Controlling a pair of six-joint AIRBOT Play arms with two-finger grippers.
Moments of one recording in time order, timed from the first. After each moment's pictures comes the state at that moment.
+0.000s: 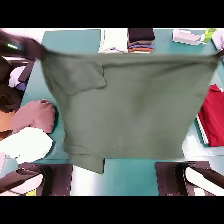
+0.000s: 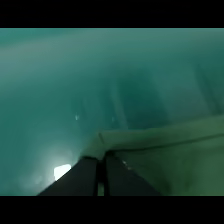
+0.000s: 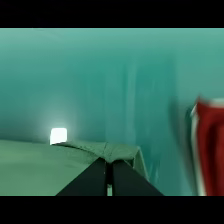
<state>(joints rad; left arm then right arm) -0.18 -1.18 1.58 1.47 -1.18 -1.48 -0.17 -1.12 1.64 -1.39 1.47 1.61</state>
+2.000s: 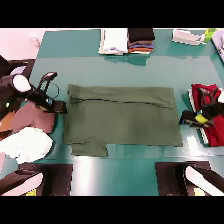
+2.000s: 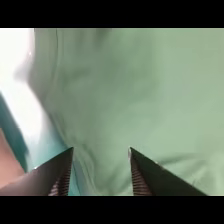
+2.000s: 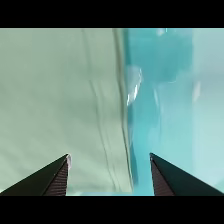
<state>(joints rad) -0.10 -1.11 0.97 1.30 -1.28 -1.47 -0.27 -1.02 0.77 -1.45 1.39 1.58</state>
